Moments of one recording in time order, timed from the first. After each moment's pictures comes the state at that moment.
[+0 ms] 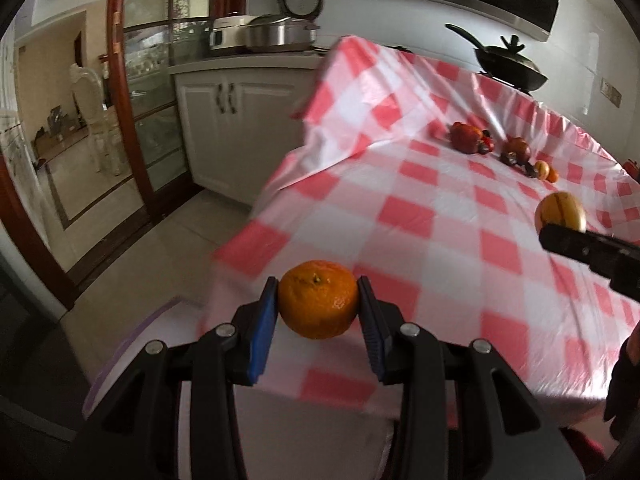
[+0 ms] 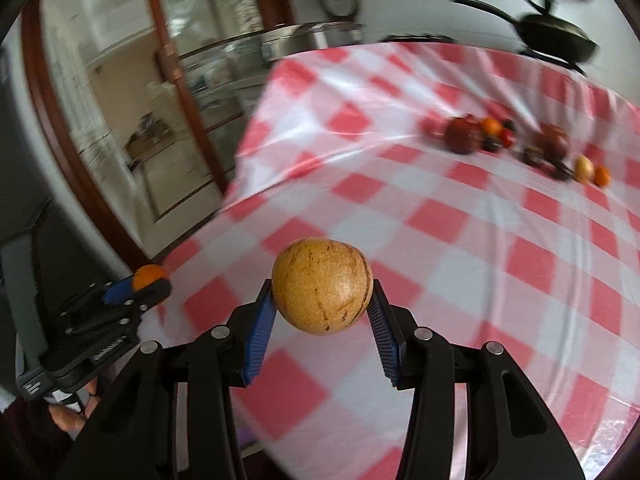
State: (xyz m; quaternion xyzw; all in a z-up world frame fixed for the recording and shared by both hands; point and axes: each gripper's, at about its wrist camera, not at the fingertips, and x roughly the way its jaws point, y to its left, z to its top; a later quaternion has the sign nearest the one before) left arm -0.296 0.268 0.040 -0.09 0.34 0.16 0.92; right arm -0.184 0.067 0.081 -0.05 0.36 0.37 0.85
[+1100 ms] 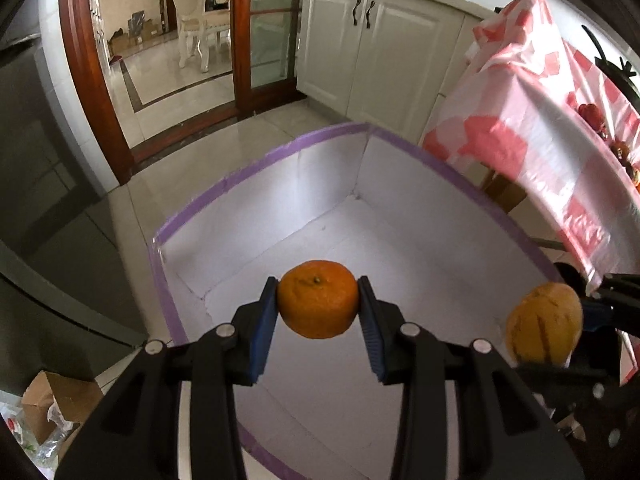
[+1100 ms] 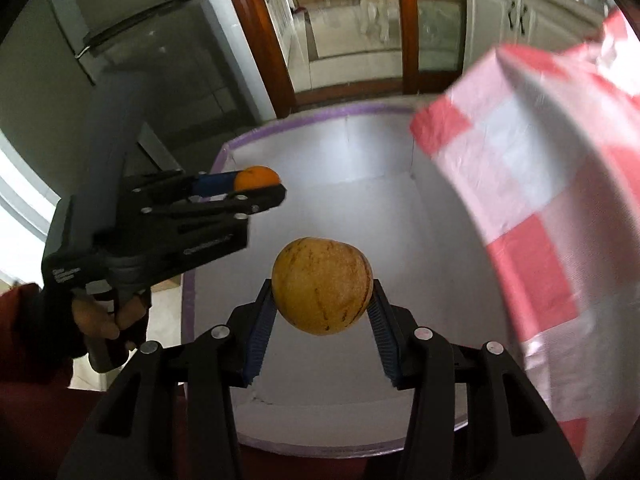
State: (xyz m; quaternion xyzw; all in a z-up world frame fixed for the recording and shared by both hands) left arm -0.435 0.373 -0.094 -0.21 0.42 0.29 0.84; right arm -0.321 0.241 -0.055 -0.26 0.45 0.58 0.63
